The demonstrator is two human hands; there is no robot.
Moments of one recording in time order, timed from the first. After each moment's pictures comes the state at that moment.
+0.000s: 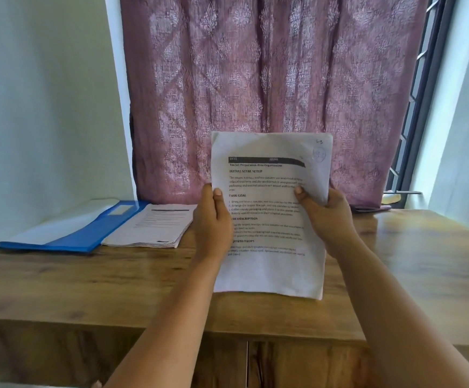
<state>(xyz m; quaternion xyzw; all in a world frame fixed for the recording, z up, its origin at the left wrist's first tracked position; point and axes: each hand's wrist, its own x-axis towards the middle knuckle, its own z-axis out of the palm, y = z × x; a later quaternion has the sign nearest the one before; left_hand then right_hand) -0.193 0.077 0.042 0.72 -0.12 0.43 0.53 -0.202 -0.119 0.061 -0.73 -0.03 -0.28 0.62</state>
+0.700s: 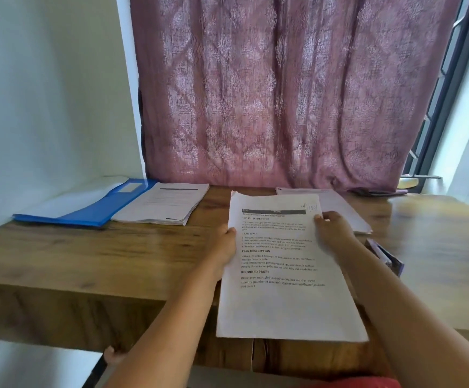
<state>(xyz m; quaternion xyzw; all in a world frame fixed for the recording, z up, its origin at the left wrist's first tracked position) -0.181 0.091 -0.031 0.78 0.03 0.01 0.63 -0.155 -0.139 -0.013 -0.86 0.14 -0.14 0.47</state>
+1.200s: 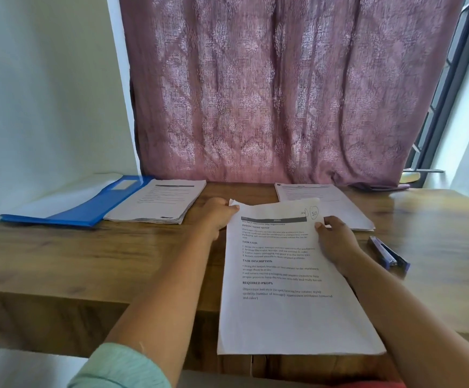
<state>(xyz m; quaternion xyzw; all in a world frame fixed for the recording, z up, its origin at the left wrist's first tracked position) -0.106 0.100 -0.004 0.81 0.03 0.02 0.58 -0.160 -0.142 -0.037 -0.84 0.13 -0.16 0.50</state>
